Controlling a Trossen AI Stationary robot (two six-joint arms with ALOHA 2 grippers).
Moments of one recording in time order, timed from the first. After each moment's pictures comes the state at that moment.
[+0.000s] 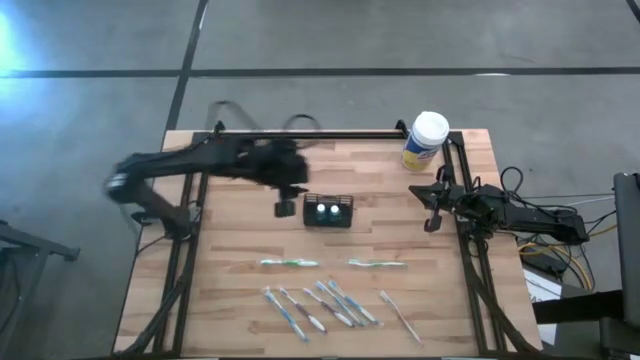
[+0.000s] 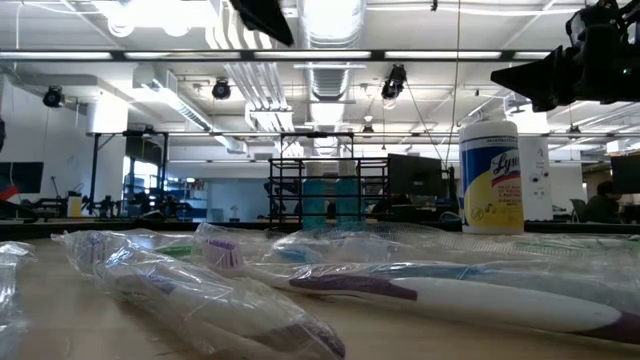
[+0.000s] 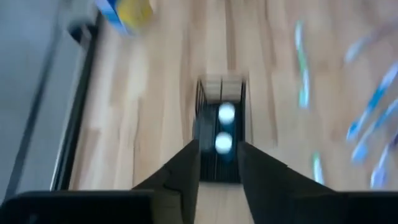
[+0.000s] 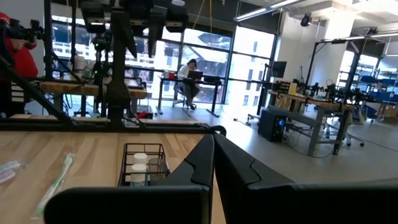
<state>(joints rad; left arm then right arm) 0.09 1.43 1.55 -0.89 -0.08 0.14 -0.11 0.03 0.01 0.19 0.18 -0.14</state>
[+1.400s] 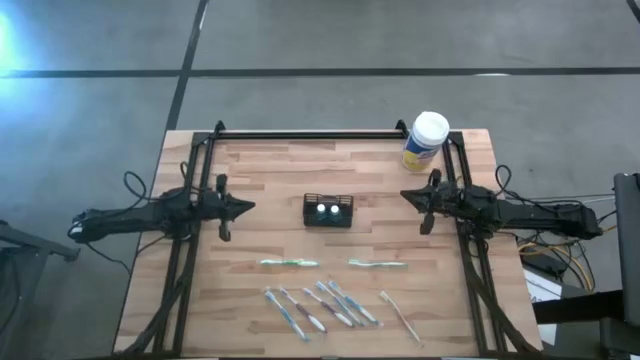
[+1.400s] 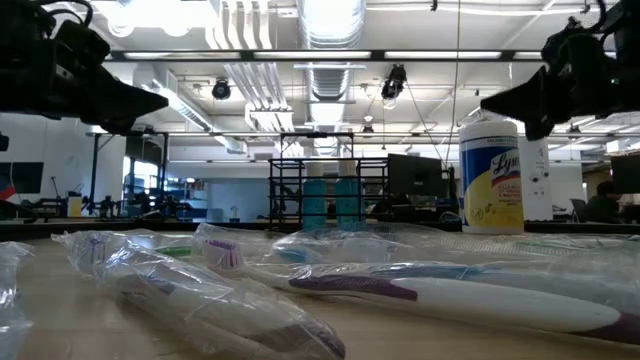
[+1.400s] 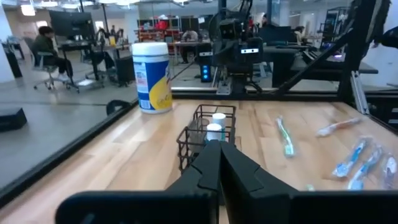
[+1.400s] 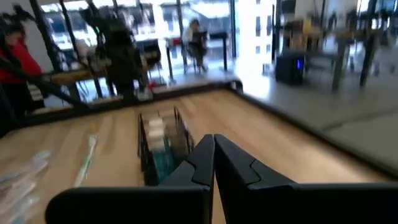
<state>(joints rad) 0.10 0.10 0.01 0.02 -0.05 0.01 -0.11 0.25 0.01 0.22 0.19 0.13</state>
